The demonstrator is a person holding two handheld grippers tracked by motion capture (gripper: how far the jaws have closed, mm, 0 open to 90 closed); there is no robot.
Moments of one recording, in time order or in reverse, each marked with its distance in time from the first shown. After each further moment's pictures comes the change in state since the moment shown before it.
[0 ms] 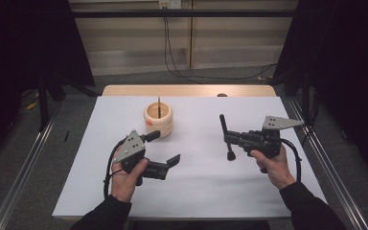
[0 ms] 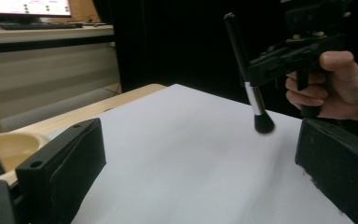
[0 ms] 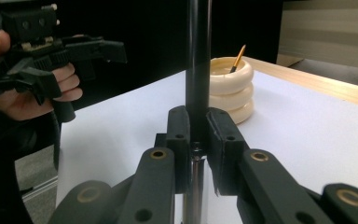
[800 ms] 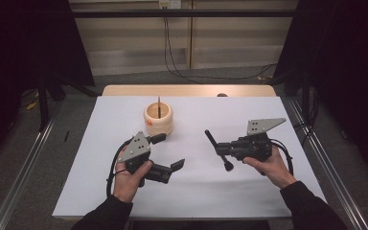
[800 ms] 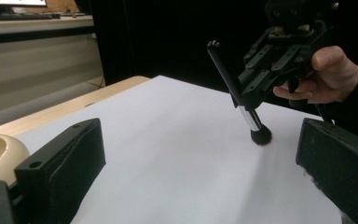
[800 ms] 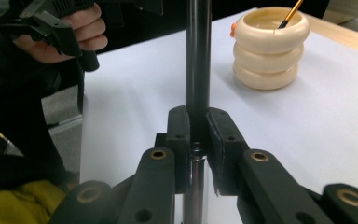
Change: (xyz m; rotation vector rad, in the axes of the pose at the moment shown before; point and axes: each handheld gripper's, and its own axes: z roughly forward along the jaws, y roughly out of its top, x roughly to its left) left arm -0.004 -0.003 0.005 0.055 -0.057 0.003; right arm 0.014 0.005 0.020 0.232 0.115 -0.082
